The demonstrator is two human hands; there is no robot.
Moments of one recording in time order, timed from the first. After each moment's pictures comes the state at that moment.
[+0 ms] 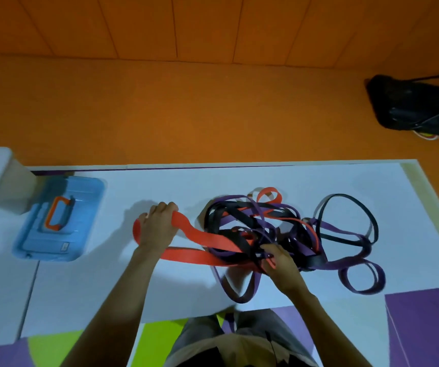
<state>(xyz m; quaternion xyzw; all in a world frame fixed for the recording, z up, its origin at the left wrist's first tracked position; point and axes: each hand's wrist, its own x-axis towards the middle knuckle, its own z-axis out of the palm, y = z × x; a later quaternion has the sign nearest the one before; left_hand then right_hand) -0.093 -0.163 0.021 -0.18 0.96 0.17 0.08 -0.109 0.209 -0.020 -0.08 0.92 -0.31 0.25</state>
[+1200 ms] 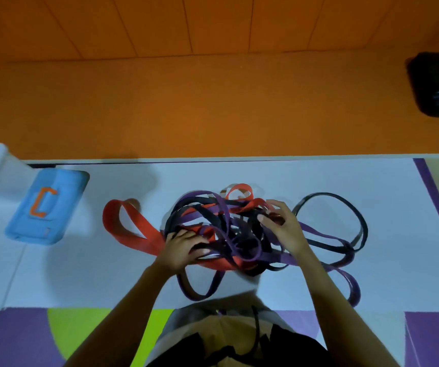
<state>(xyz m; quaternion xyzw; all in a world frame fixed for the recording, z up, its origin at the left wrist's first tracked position) -0.096 0.018 -0.020 -0.02 0.96 0.21 0.20 -0.245 0.313 0.017 -0.02 0.76 -0.59 0.26</state>
